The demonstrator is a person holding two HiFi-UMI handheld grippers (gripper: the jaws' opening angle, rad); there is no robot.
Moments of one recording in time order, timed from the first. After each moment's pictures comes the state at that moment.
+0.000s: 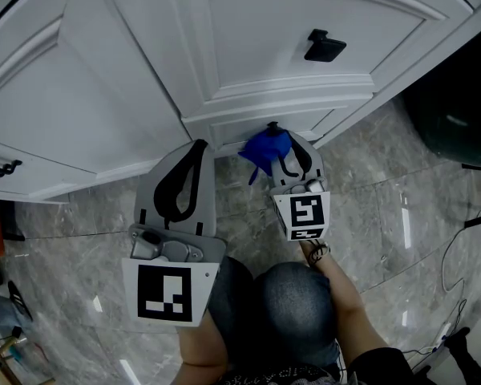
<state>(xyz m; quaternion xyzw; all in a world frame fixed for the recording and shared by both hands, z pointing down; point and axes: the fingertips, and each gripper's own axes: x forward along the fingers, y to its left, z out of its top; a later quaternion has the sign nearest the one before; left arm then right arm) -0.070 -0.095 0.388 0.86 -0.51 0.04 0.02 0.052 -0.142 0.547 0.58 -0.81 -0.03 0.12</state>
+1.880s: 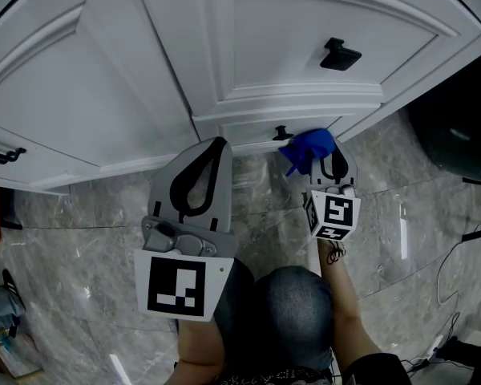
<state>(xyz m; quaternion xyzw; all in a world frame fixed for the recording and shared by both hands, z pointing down) -0.060 -0.097 0.391 0.86 -0.50 0.04 0.02 0.138 -0.143 0.550 0.65 -0.75 -0.01 0.12</state>
